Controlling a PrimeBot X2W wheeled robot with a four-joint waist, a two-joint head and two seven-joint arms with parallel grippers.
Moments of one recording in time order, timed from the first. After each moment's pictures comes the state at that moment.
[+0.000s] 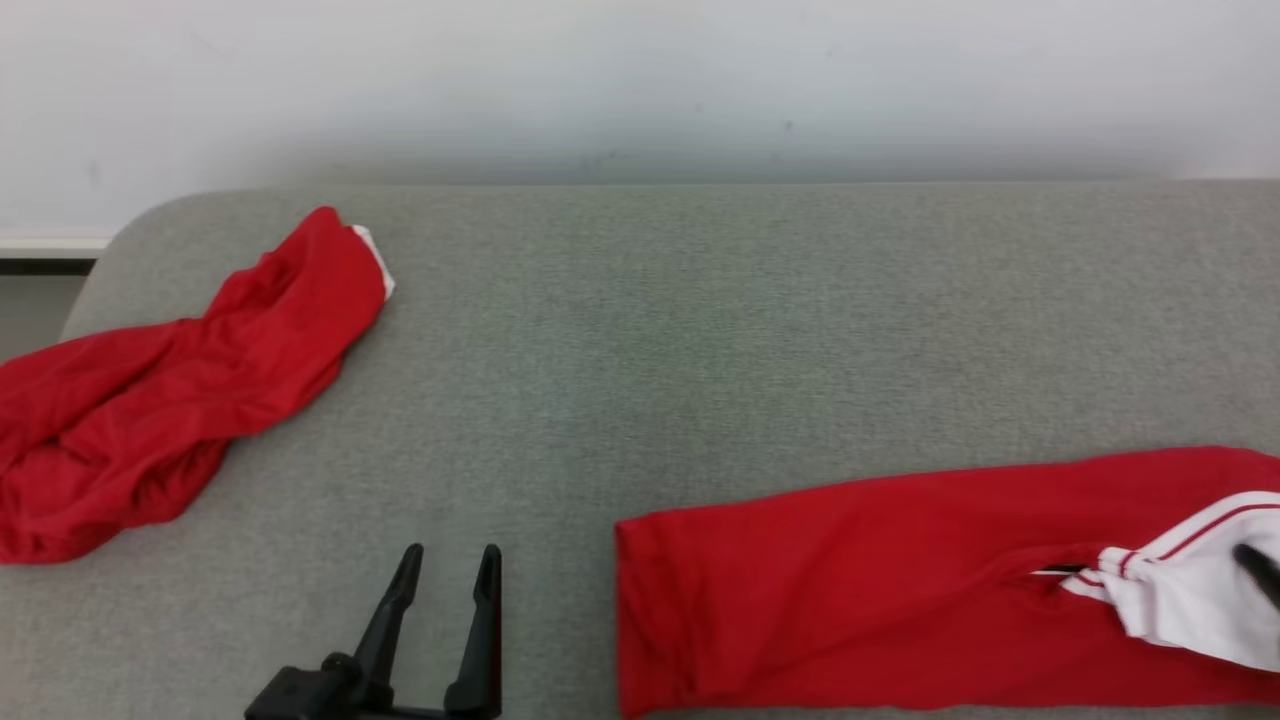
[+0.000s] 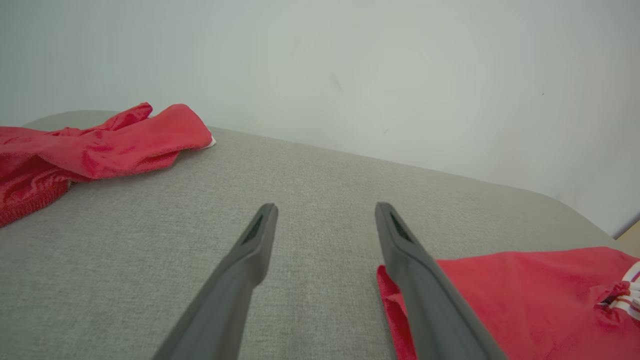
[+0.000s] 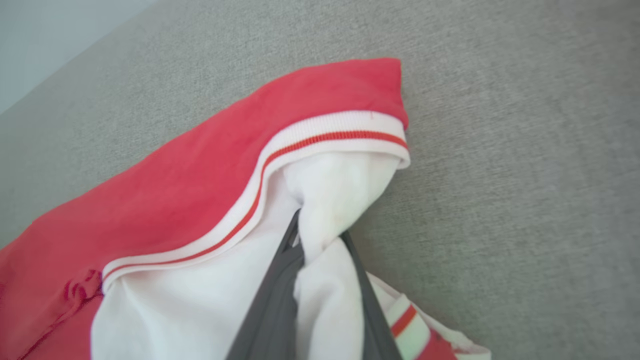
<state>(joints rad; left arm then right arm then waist) 0.04 0.05 -0.19 0.00 -0.26 -0.03 -0.26 -0.29 -0.52 0.12 0.49 1.01 0.13 0.46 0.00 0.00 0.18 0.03</state>
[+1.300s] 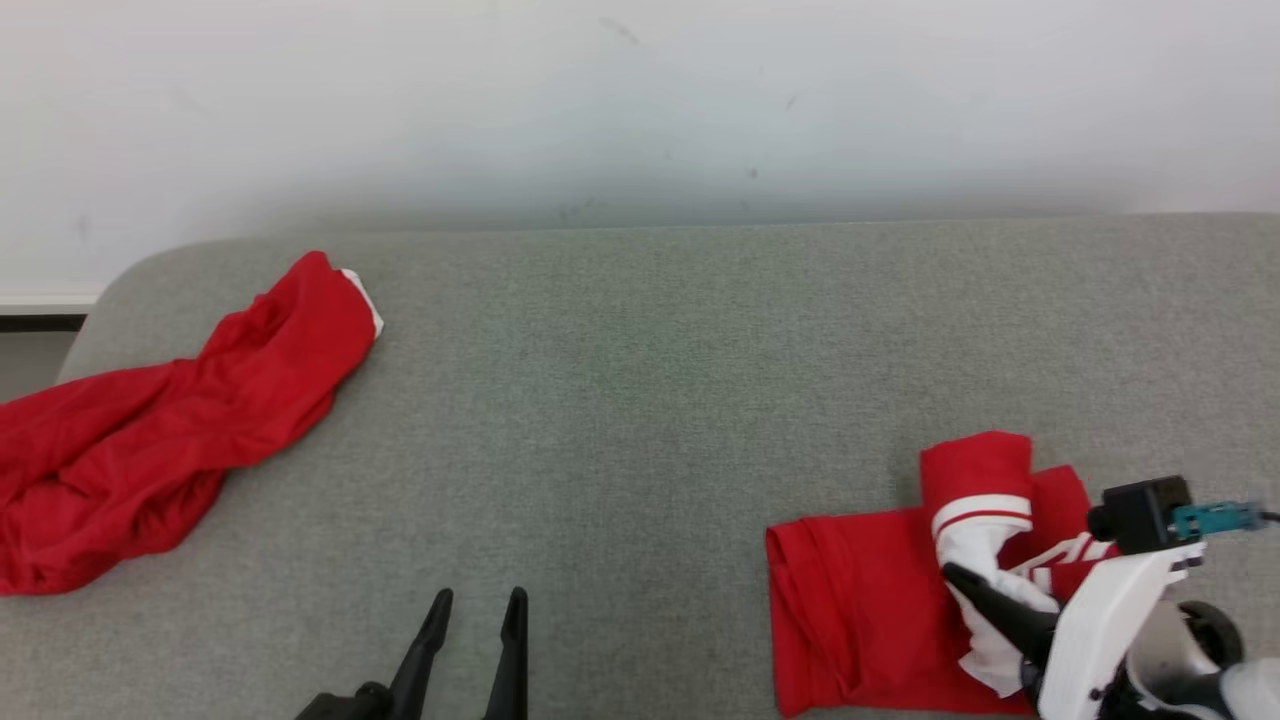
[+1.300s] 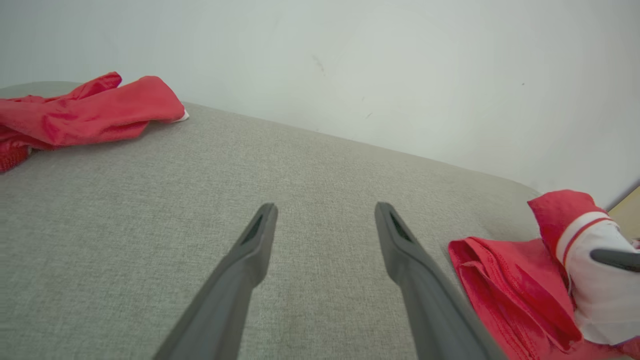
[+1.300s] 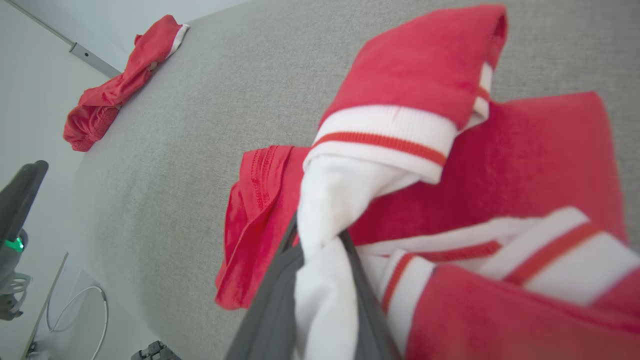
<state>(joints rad) 0.06 0.05 -0.25 0.06 -0.31 0.01 -0.26 -0.24 -0.42 0.37 0.09 0.97 0.13 0.57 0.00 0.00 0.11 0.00</state>
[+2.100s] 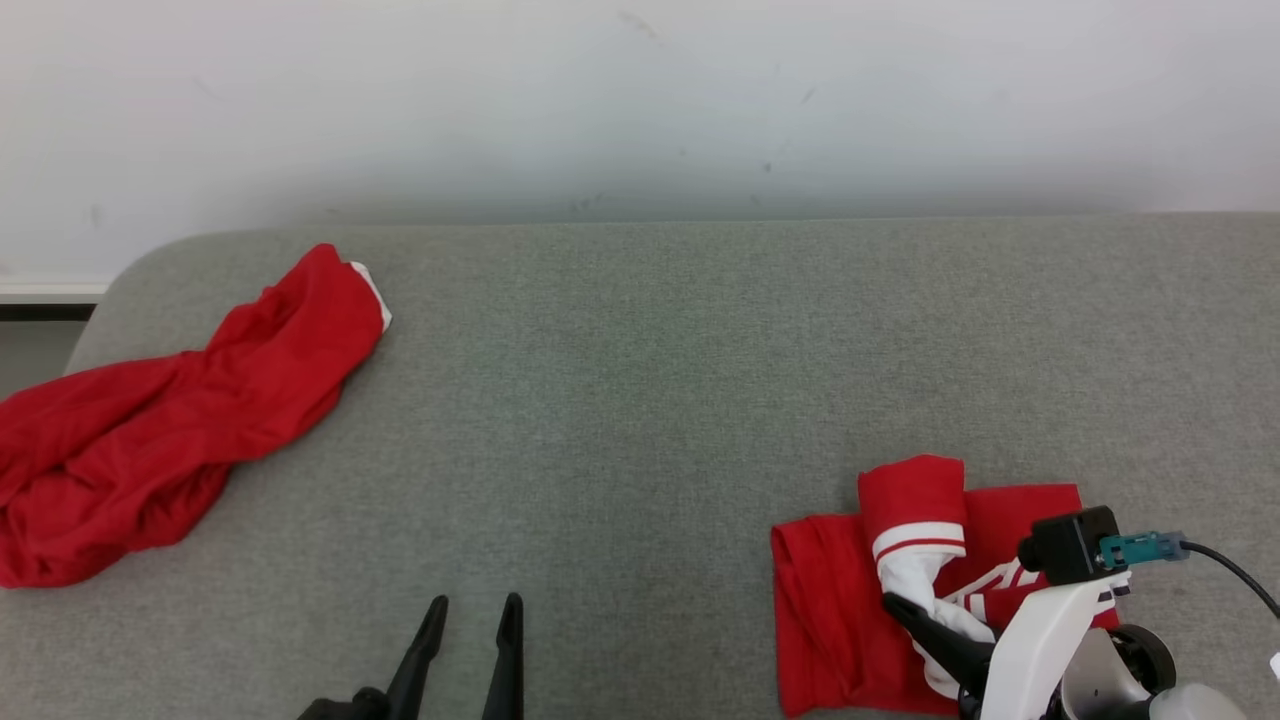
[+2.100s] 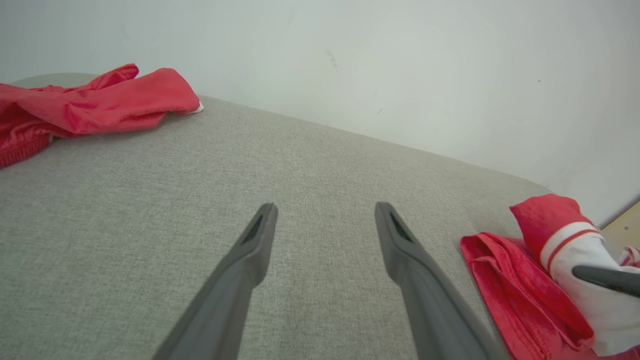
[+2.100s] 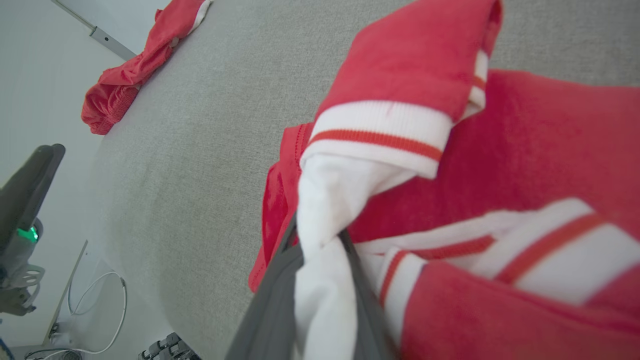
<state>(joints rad) 0.07 0.05 -0.24 0.06 -0.31 0.02 -0.26 -0.22 -0.31 0.41 0.11 0.90 0.13 0.55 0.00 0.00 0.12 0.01</state>
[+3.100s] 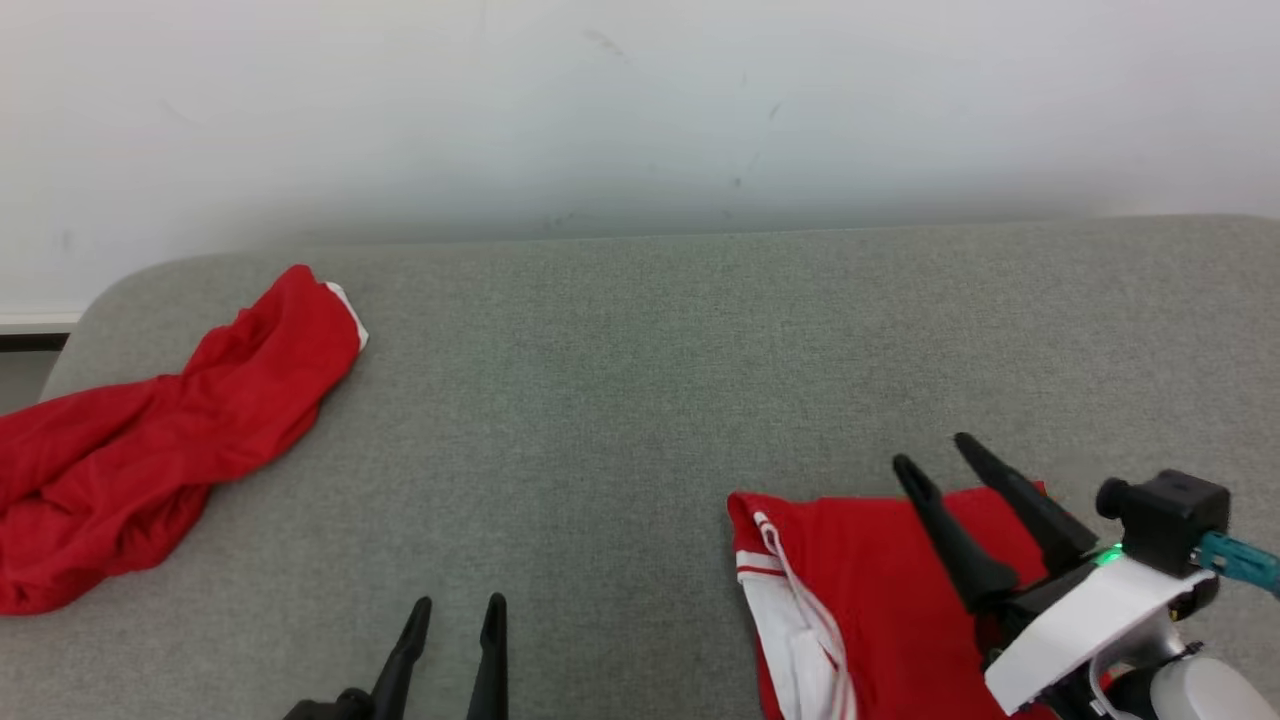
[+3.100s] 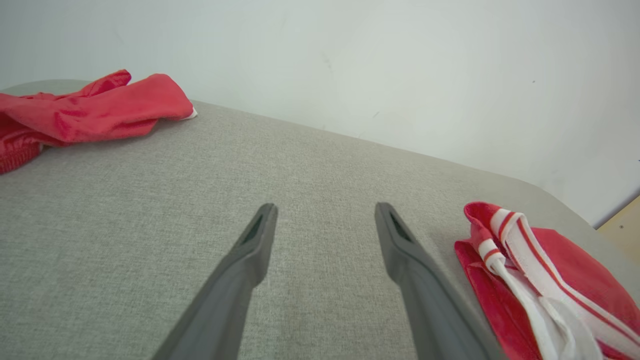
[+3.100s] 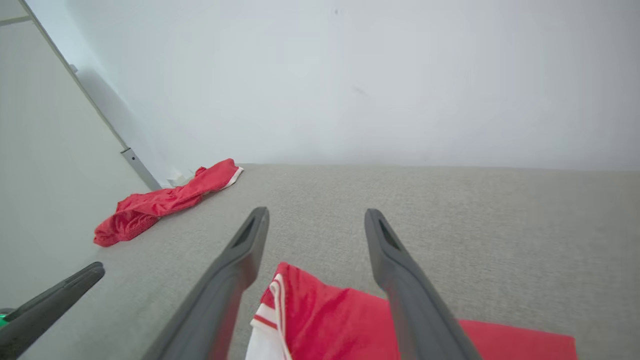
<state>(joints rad) 0.07 0.05 -0.22 0.07 -0.31 0.02 -0.26 -0.25 -0.30 0.40 0.00 0.72 0.13 0.13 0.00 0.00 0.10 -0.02</state>
